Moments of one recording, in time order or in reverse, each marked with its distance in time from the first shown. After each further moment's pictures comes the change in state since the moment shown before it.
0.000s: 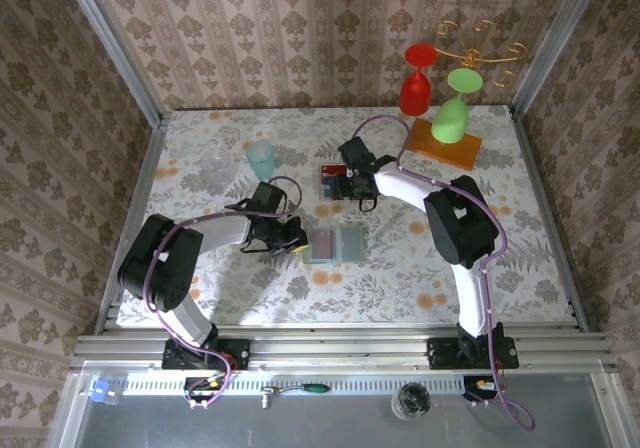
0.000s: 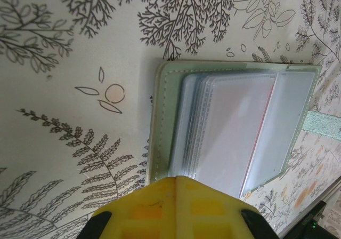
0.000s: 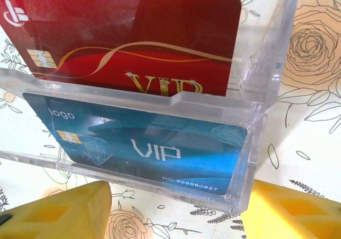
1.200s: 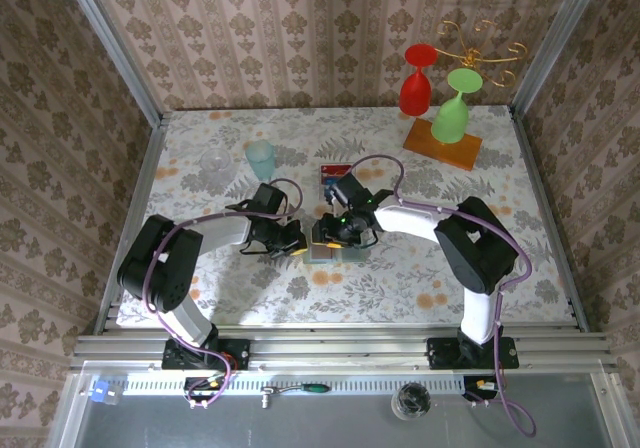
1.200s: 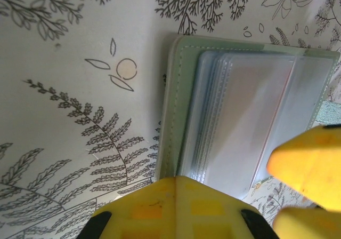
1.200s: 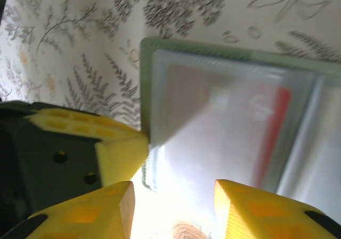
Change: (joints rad) left arm -0.010 -0.004 0.000 -0.047 -0.005 0.009; right arm 0.171 -0.221 -0.347 0.116 -0.447 0.304
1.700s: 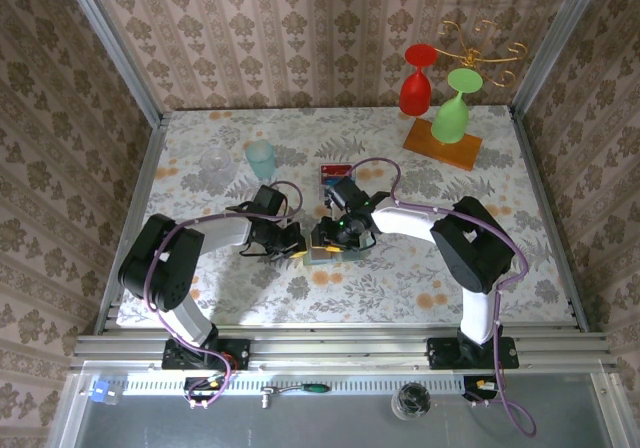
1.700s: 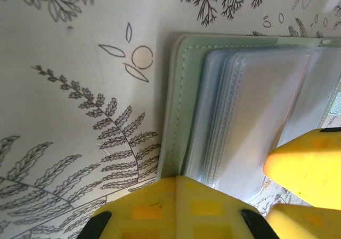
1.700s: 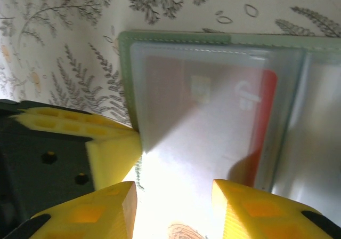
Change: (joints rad) left arm 0.000 0.007 -0.013 0.001 0.000 0.000; right arm 0.009 0.017 0.000 -0.024 0.018 0.010
